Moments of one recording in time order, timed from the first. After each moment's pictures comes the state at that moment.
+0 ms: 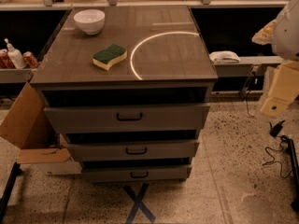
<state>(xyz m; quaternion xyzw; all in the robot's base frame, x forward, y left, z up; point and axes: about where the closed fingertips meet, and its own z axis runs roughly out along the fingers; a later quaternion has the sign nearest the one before) 0.438 -0.217 0.977 -0.60 0.78 -0.04 0.16</state>
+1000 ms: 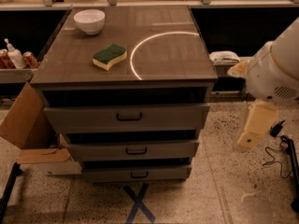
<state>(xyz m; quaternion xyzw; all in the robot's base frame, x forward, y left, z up) 0.426 -0.190 0.908 -0.63 0.76 0.02 0.17</state>
